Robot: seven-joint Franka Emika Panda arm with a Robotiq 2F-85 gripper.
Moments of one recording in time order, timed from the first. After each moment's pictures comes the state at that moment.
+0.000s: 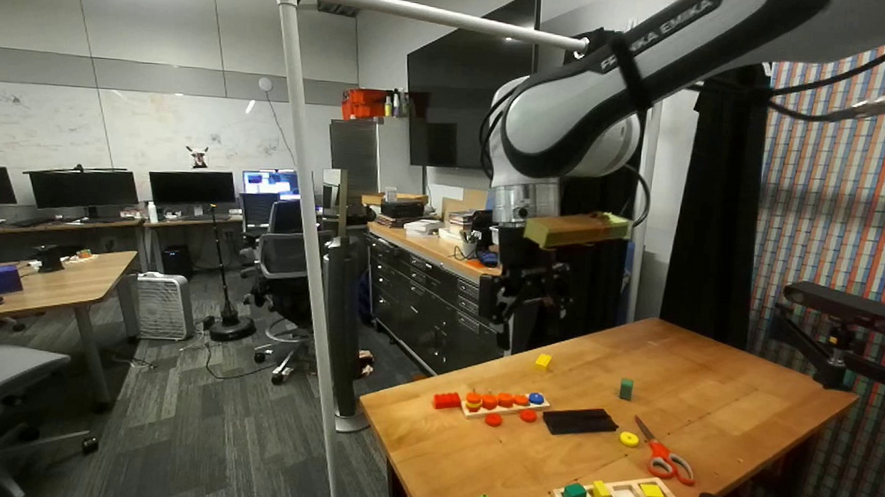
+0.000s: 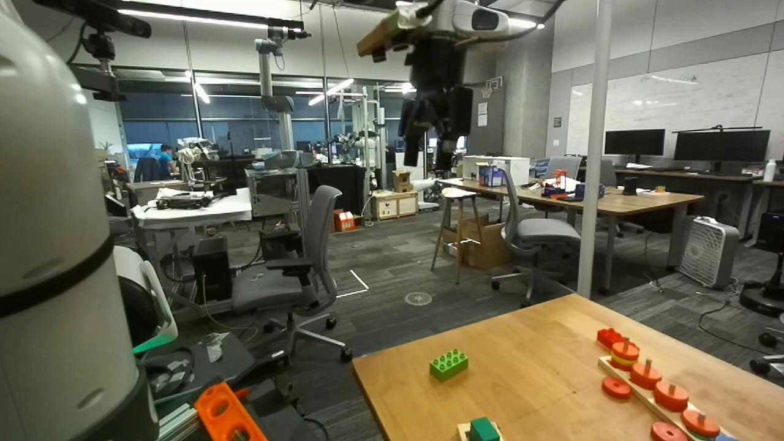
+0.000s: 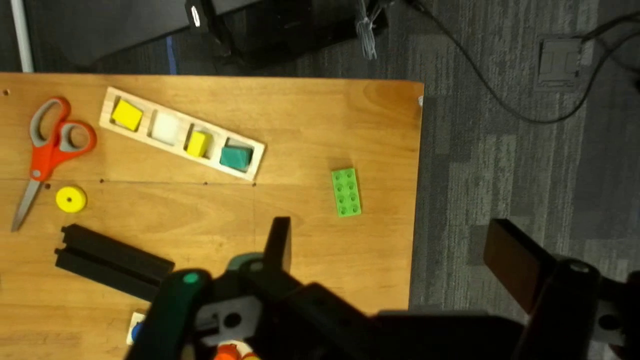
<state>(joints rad) 0.07 -0.33 -0.04 -2.38 0.01 1.92 0.30</state>
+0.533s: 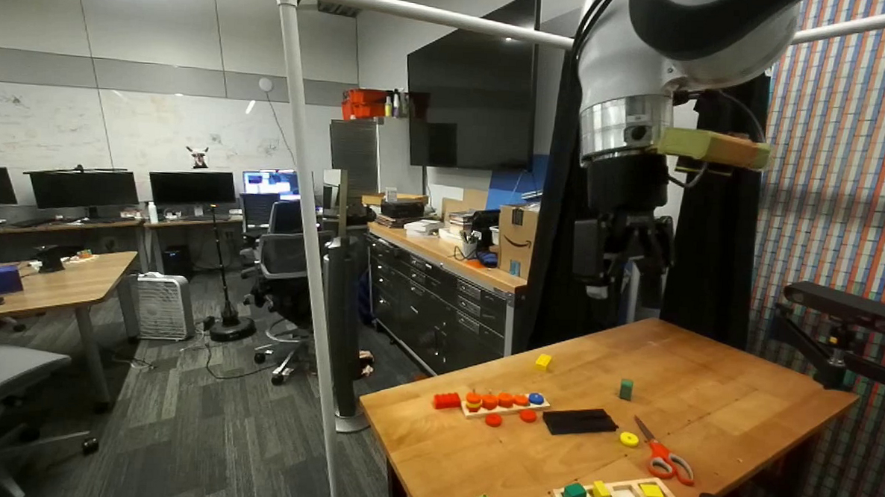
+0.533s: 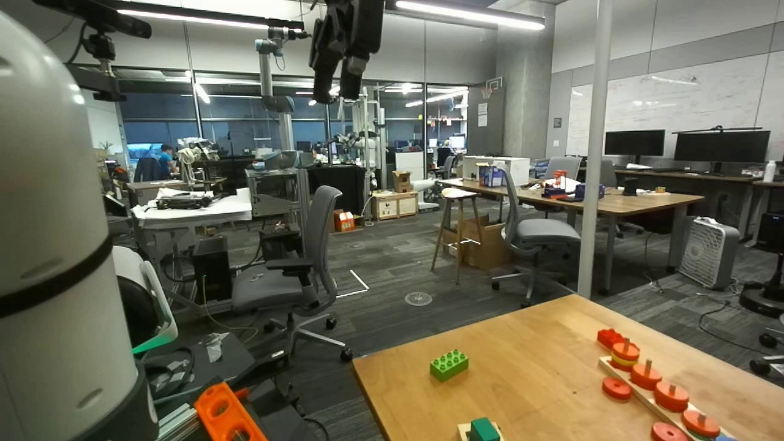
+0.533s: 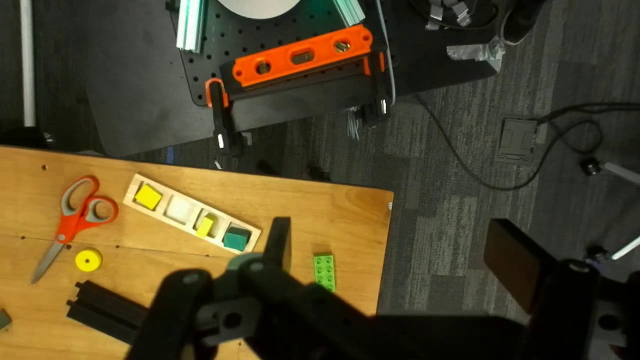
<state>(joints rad) 0.06 -0.76 0.00 -2.48 0.07 1.56 0.23</state>
